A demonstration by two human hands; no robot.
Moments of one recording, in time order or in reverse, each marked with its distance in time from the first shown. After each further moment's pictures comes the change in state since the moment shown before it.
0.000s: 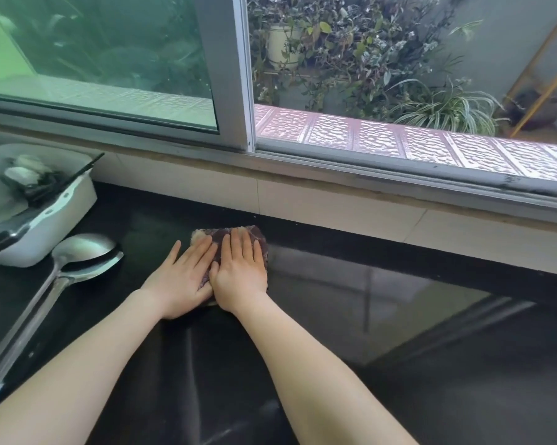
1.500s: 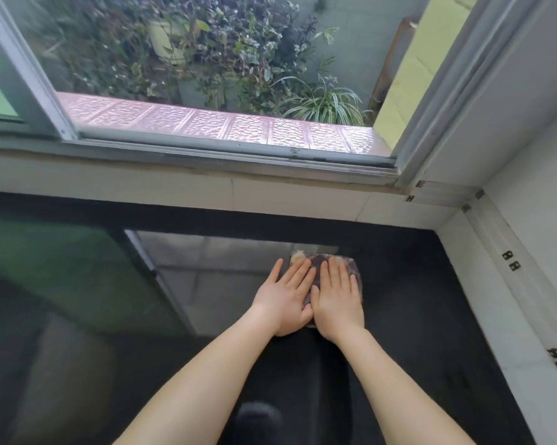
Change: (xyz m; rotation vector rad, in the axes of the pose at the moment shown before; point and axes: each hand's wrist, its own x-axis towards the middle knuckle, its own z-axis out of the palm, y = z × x) left_hand 0.027 0.477 -0.017 -0.087 -0.011 0.465; right_hand -0.315 0.353 -0.095 -0.177 0.016 0.532
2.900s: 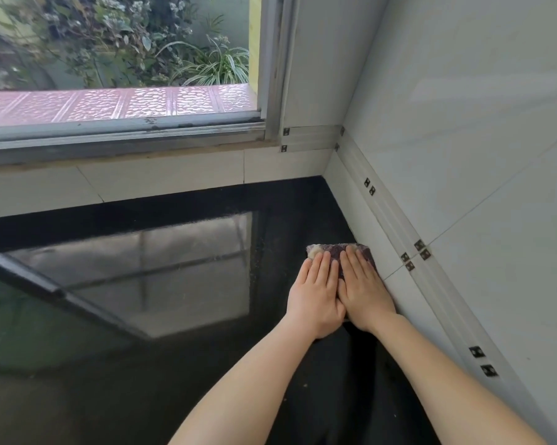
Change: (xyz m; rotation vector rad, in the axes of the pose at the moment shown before) left_hand 0.052 0.234 0.044 -0.120 0.083 0.209; right_hand -0.105 0.222 0.007 -0.111 -0.039 0.120
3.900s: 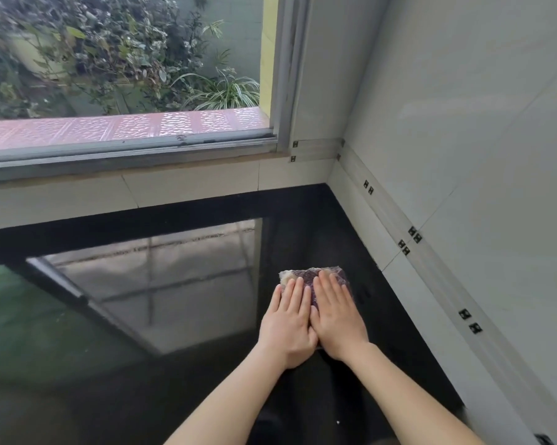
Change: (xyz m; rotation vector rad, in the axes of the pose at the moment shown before) left_hand -0.111 -0.031 -0.008 0.013 -0.010 -0.056; right_hand -0.068 -0.096 0.001 0.104 0.065 -0.020
